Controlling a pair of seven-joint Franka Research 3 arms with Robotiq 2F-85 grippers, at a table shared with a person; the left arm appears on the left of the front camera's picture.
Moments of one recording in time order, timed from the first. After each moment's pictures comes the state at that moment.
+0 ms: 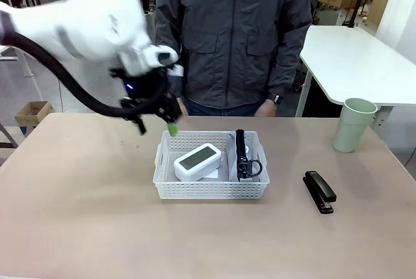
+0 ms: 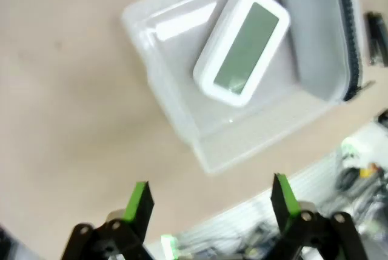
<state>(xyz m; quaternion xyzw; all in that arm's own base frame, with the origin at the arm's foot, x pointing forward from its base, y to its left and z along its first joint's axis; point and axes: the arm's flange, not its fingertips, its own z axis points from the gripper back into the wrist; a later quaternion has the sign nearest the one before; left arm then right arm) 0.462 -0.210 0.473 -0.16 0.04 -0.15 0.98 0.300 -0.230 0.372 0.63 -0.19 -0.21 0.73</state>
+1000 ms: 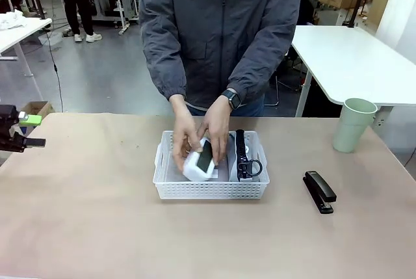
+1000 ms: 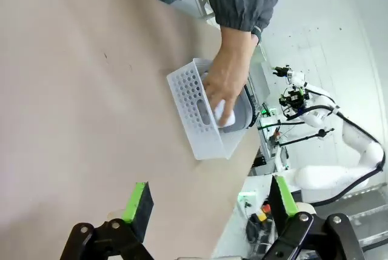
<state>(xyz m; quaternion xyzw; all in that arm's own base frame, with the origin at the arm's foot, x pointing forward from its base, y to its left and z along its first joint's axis) 0.390 0.148 0.340 -0.56 -0.21 -0.06 0.80 0.301 -0.230 0.372 0.63 -0.18 -0.21 0.73</state>
